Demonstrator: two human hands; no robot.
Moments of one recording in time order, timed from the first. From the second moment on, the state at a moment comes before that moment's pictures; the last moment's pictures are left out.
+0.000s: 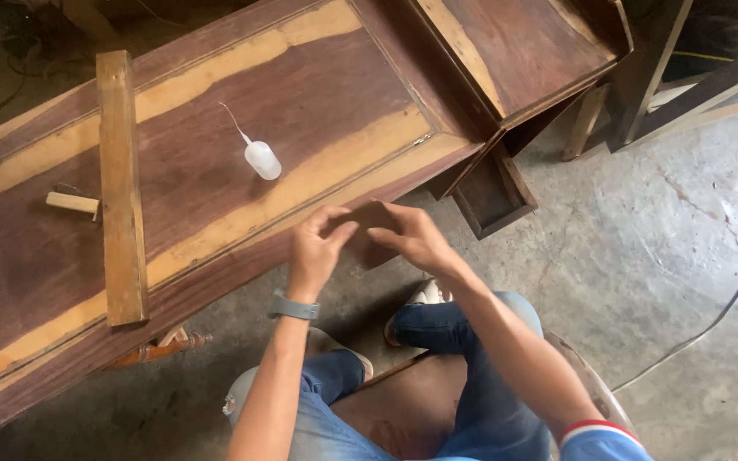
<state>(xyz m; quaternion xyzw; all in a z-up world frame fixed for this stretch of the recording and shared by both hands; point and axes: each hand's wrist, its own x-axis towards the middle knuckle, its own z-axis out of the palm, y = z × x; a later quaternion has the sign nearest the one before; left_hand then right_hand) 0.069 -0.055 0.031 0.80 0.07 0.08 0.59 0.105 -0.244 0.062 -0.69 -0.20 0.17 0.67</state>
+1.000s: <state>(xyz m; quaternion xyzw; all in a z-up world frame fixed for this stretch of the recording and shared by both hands) 0.181 0.174 -0.068 0.84 0.19 0.41 0.31 0.220 -0.310 -0.118 -0.97 -0.21 -0.15 0.06</state>
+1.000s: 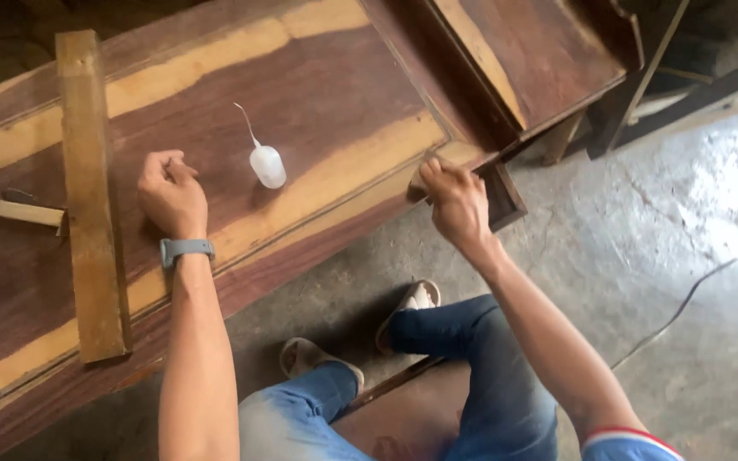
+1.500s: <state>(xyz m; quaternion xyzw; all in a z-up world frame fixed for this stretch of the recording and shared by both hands) 0.168 0.174 -0.061 0.81 0.17 0.39 0.40 0.259 -0.290 -0.066 -0.95 -0.20 -0.24 0.05</state>
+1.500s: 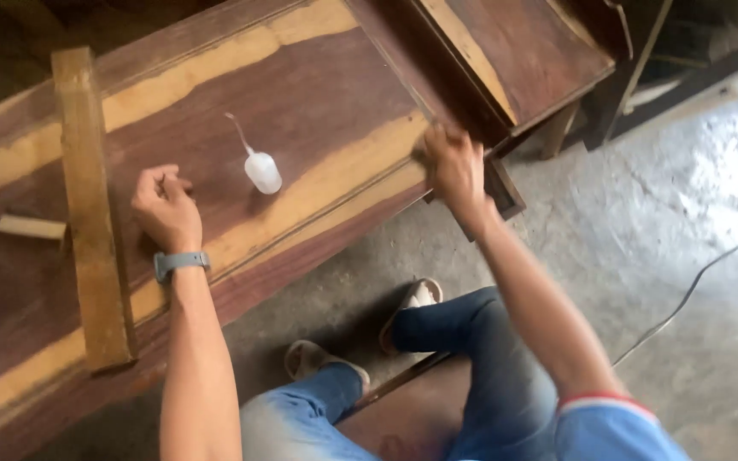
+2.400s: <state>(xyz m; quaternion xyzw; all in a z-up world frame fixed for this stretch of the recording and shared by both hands) 0.128 0.117 -0.015 0.93 0.18 0.30 0.15 0.273 -0.295 -0.057 -0.98 -0.10 -0.14 0.04</state>
